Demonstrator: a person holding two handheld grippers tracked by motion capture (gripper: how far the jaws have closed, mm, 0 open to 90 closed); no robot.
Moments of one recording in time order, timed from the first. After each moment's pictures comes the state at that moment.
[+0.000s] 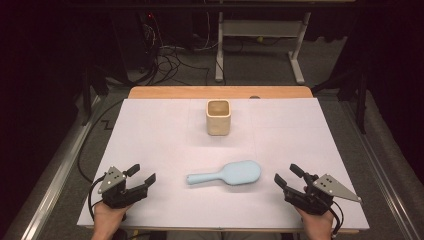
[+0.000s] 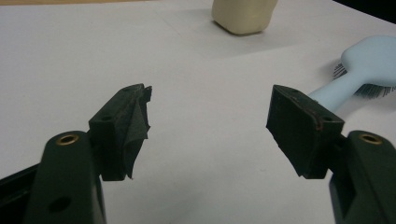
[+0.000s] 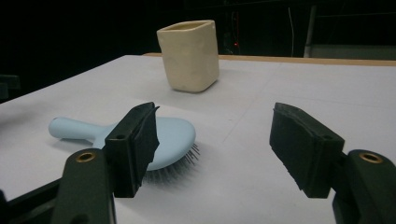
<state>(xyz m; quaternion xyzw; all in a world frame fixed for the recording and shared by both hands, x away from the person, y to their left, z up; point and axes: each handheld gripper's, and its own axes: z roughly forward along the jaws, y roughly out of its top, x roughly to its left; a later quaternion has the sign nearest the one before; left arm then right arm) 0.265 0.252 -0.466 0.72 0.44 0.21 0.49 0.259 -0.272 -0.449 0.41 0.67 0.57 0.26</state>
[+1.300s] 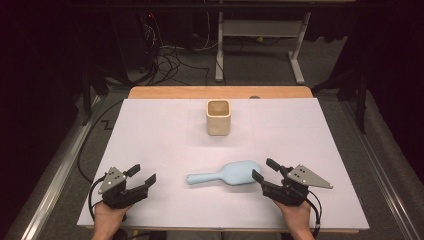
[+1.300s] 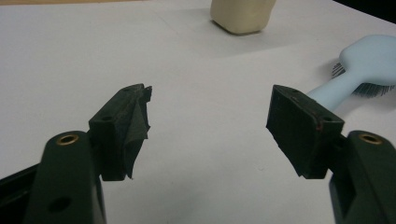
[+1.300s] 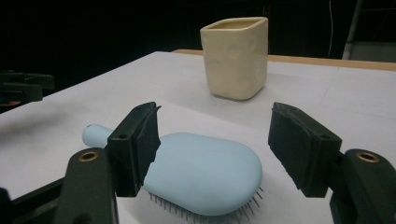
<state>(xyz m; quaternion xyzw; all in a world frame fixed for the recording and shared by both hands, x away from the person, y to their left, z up) 0.265 0.251 -0.466 0.72 0.44 0.21 0.49 0.280 -0.221 -0.445 0.37 0.69 0.58 0.22</state>
